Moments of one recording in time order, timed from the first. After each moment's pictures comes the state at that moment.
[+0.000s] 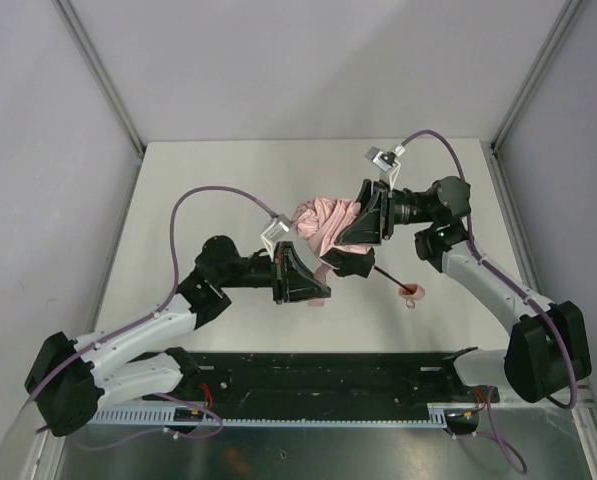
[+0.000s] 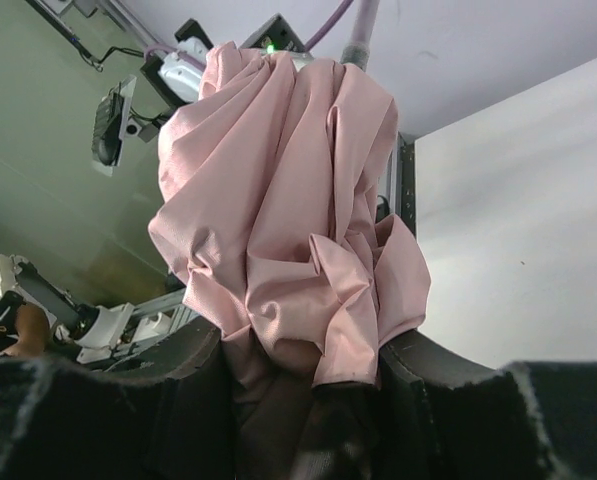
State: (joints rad) left arm -0.78 1.04 0.62 0.51 0.82 -0.71; right arm 0.40 1.30 0.93 0.82 -1.30 1.03
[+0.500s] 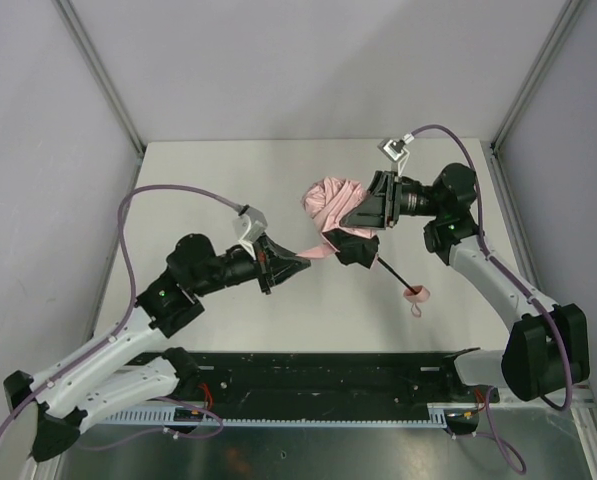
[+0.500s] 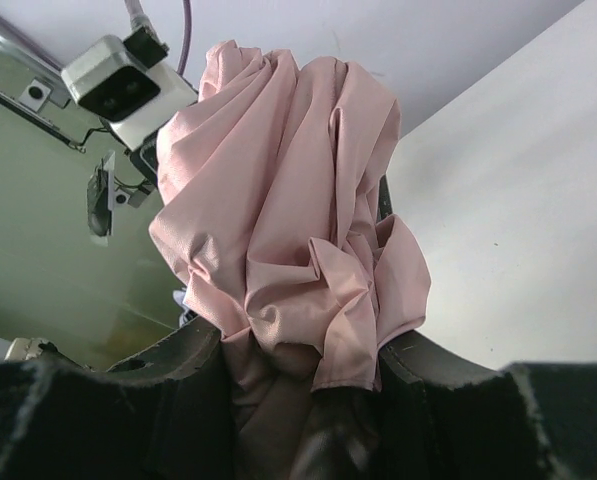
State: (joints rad) left arm -0.80 0.81 0.76 0.06 0.42 -0.31; right arm 0.30 1.31 0.97 0.60 -1.24 1.01
